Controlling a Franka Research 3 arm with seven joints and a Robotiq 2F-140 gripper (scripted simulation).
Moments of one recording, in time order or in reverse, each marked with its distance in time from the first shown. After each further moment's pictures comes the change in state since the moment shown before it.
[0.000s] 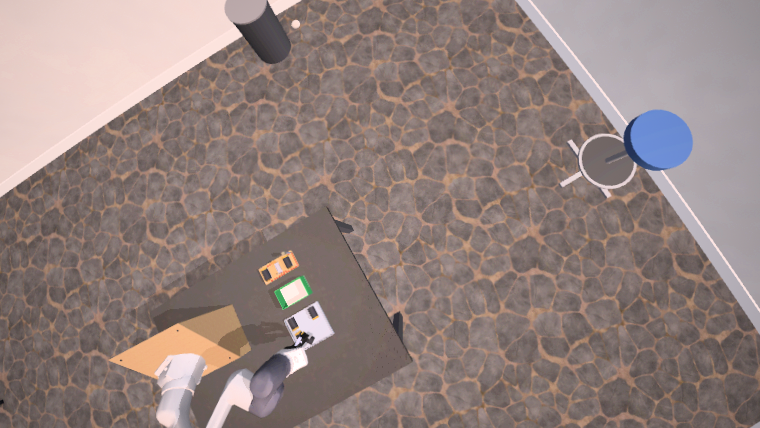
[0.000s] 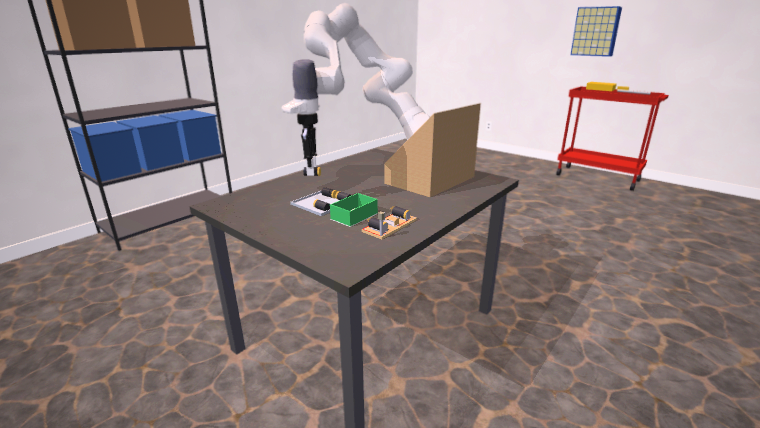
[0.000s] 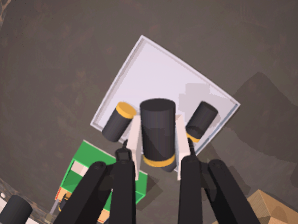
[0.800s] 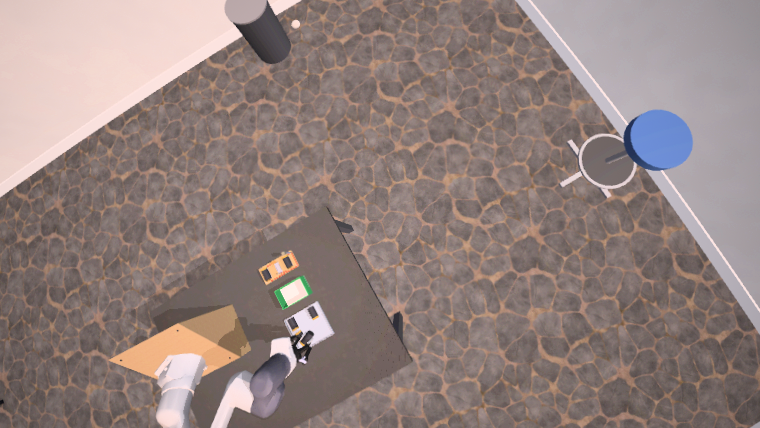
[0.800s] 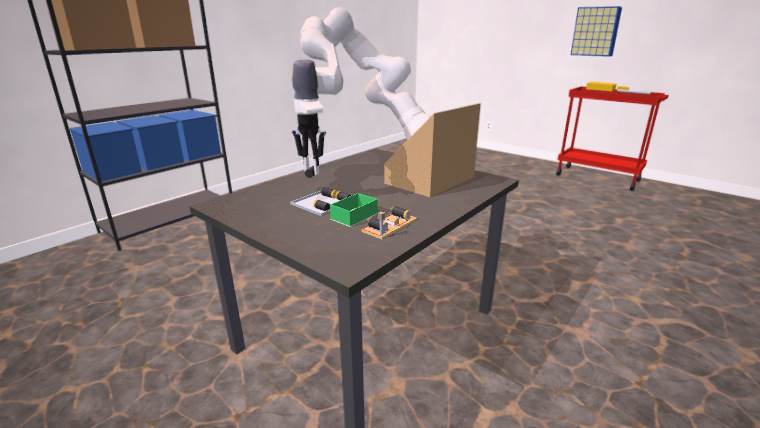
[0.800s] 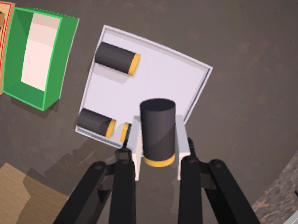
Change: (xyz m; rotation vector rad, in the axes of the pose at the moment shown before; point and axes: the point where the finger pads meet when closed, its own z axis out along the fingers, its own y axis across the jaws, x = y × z) arm -0.001 0.000 0.000 -0.002 -0.001 -1.376
